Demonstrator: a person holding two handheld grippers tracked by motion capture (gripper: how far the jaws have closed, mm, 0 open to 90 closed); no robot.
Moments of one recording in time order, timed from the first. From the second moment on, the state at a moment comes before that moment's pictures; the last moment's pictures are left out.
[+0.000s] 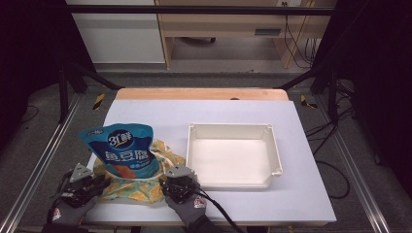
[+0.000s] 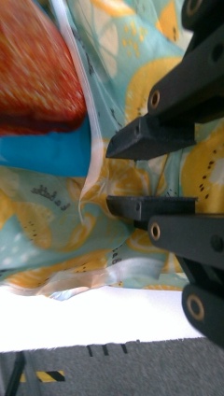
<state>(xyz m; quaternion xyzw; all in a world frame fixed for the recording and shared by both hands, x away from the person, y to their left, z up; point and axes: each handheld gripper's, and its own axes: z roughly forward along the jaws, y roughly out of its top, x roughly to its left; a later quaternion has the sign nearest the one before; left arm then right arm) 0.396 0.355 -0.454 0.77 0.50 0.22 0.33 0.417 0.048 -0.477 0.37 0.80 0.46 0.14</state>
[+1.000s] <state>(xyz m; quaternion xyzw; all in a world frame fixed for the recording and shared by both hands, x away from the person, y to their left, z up) 0.367 0.352 -0.380 0.71 0.46 0.29 0.44 0.408 0.020 -0.405 0.32 0.75 0.55 0.18</state>
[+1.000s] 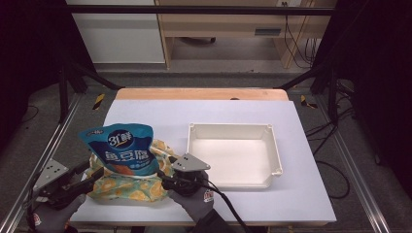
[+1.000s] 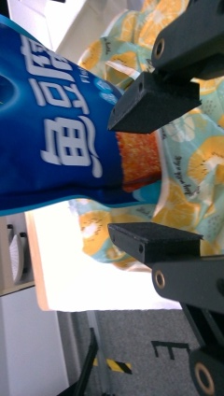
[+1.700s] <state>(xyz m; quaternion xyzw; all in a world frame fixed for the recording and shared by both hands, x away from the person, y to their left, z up) 0.377 0.356 -0.336 0.68 0.45 0.32 0.48 0.417 0.003 -0.352 0.31 0.73 0.58 0.20</state>
